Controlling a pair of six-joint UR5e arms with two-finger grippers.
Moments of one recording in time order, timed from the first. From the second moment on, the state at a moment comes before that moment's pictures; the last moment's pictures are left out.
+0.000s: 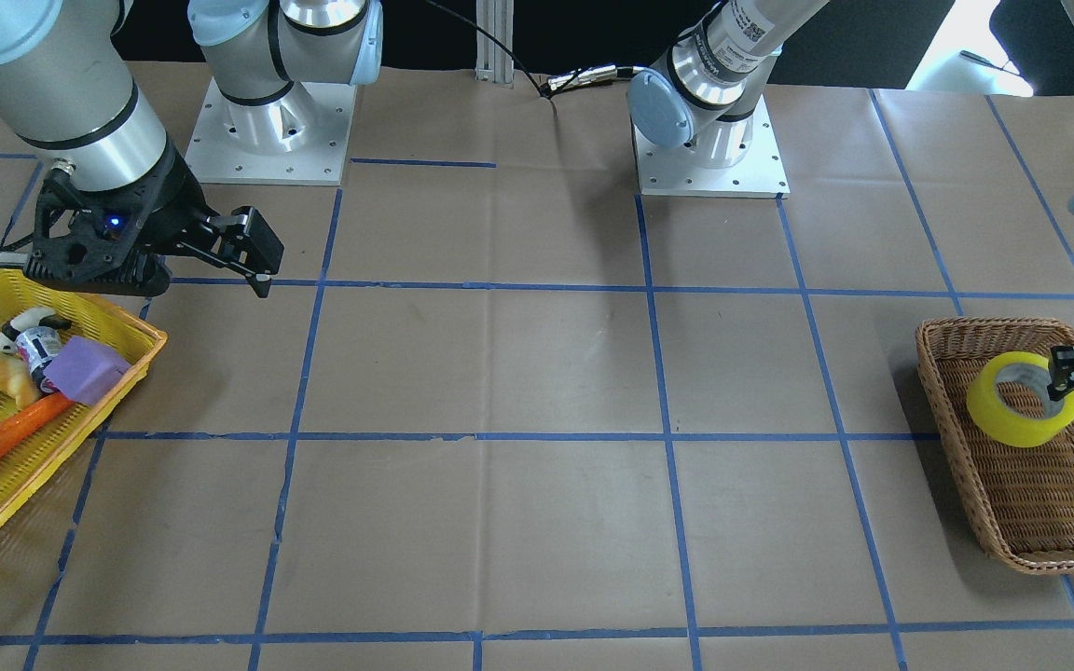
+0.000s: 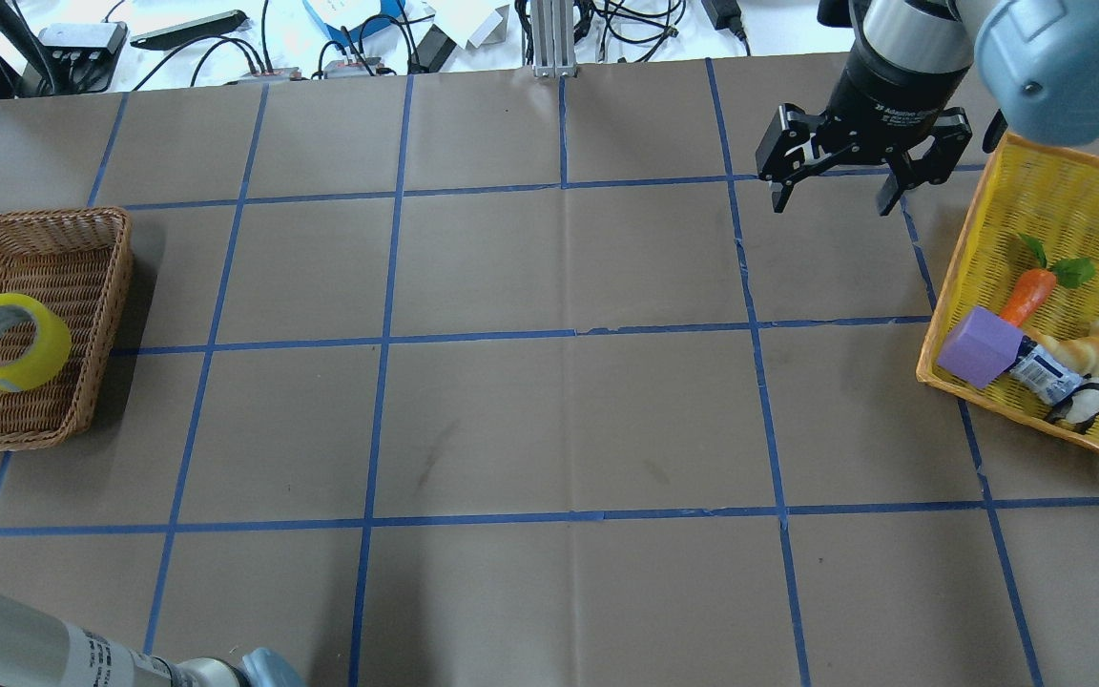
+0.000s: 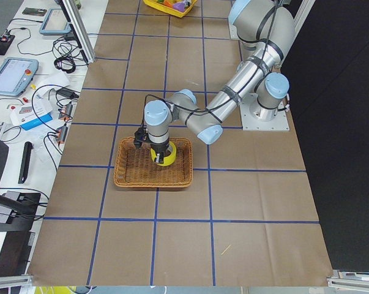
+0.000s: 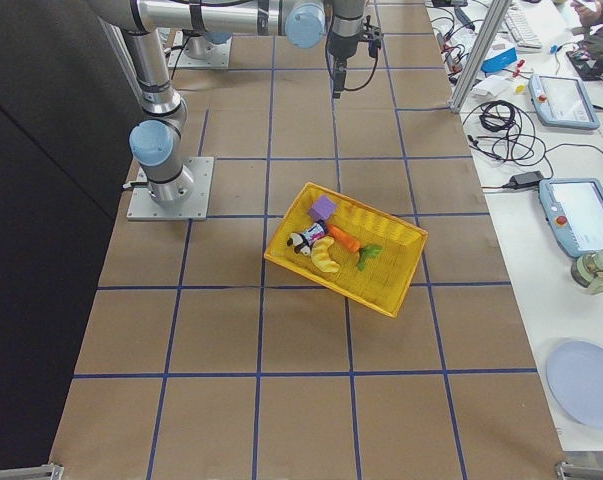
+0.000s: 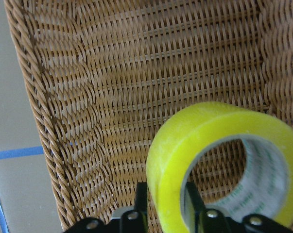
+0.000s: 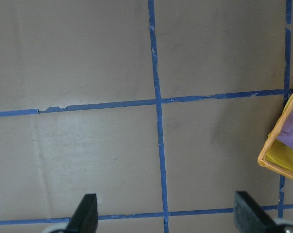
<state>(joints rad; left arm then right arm) -0.82 -1.99 -1.66 -0.99 1.65 0.91 1.55 -1.48 1.54 -1.59 -1.54 0.05</state>
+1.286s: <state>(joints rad) -1.46 -1.65 -1.60 -1.47 1.56 -0.04 1.55 -1.48 1.56 -1.60 -1.54 0.04</state>
